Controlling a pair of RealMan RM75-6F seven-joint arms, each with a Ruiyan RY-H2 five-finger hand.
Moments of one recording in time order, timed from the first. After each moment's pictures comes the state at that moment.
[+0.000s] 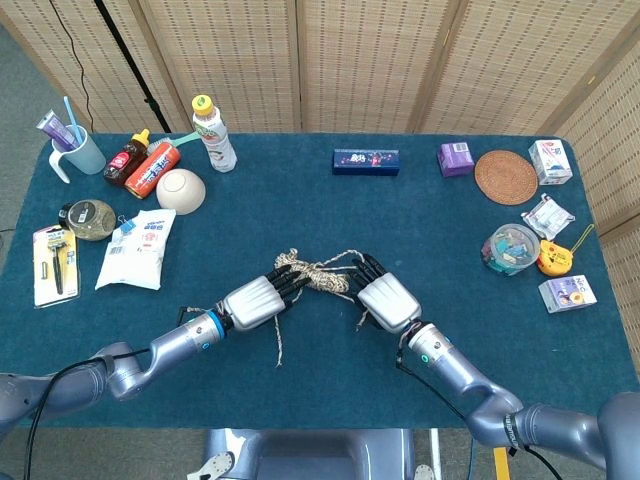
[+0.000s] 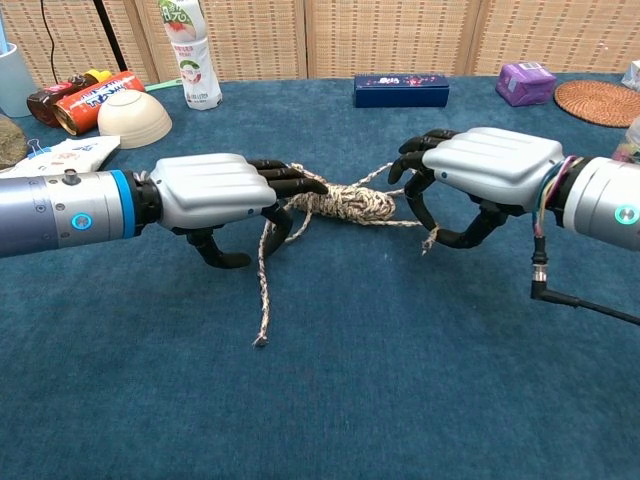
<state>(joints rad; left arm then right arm) -0.92 -1.65 0.02 -1.12 1.72 0.85 0.02 0.74 -1.56 0.08 -1.37 -1.43 0.95 -0.27</state>
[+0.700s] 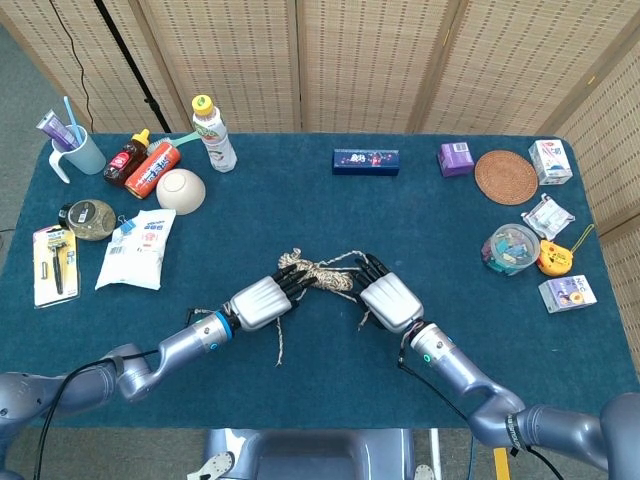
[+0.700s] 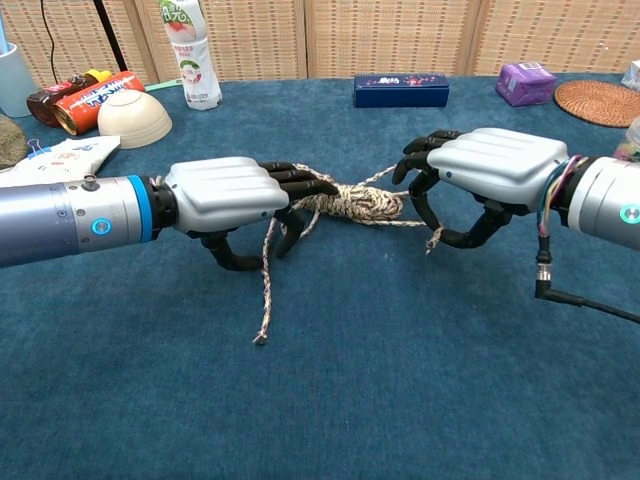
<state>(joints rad) -0.94 -1.69 0.02 -1.11 1.67 0.84 0.05 0.74 -1.56 0.08 -1.37 -1.42 0.95 -0.25</state>
